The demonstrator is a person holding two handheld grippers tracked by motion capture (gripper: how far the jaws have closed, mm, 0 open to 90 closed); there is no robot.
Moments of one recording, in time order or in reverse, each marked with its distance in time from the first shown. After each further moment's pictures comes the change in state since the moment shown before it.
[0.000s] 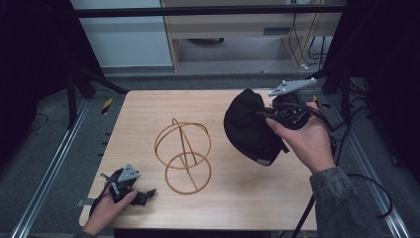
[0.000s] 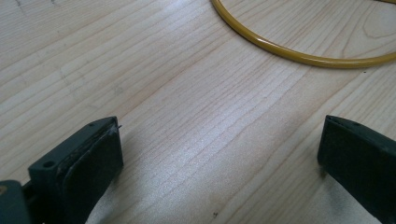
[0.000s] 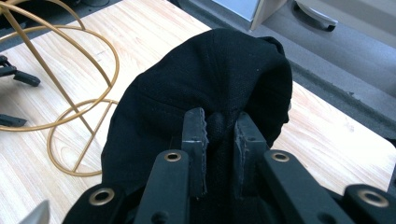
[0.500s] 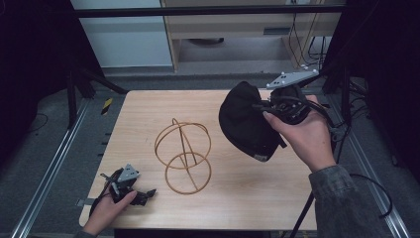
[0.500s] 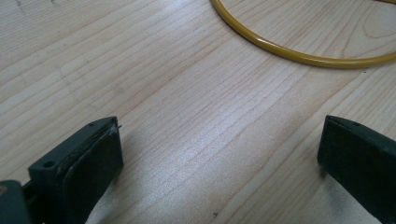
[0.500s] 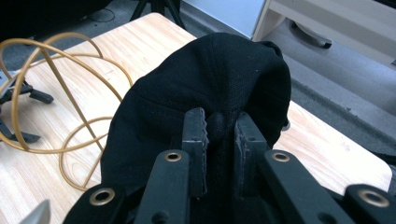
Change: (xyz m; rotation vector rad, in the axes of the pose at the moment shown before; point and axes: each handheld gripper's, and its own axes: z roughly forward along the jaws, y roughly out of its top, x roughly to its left) left arm 0.000 0.000 0.000 0.001 0.000 -0.001; right arm 0.010 0.021 -0.016 -0.058 0.001 -0.013
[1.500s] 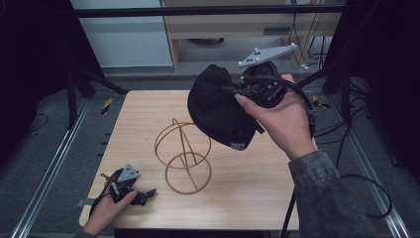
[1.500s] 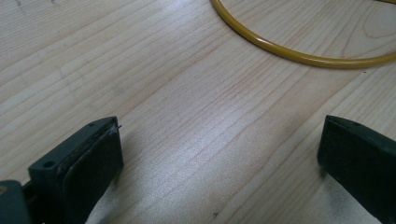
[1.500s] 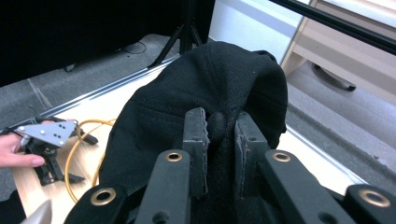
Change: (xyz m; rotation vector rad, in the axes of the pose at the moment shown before) left arm 0.000 0.000 0.000 0.001 0.001 0.000; right arm 0.041 0.067 -0.006 -0.115 0.095 -0.053
